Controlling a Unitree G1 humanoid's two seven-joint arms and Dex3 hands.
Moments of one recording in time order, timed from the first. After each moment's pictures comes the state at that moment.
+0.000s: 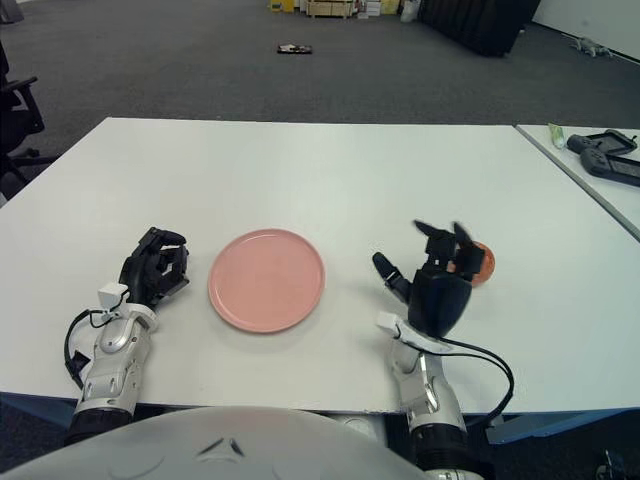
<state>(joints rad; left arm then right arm) 0.17 0.01 0.13 0.13 -0.11 -0.18 -0.06 0.18 -0.09 -0.06 0.21 -0.88 -0.33 -1.05</state>
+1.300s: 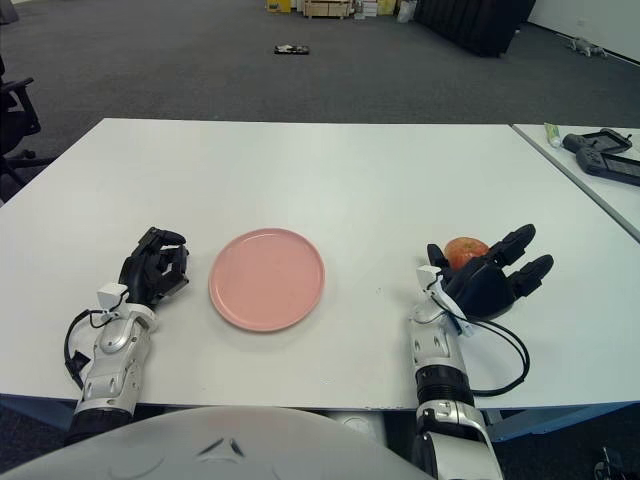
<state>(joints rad) 0.17 0.01 0.13 0.13 -0.12 -0.18 -0.06 -0.11 -0.16 -0.20 0.54 -0.53 0.03 -1.07</state>
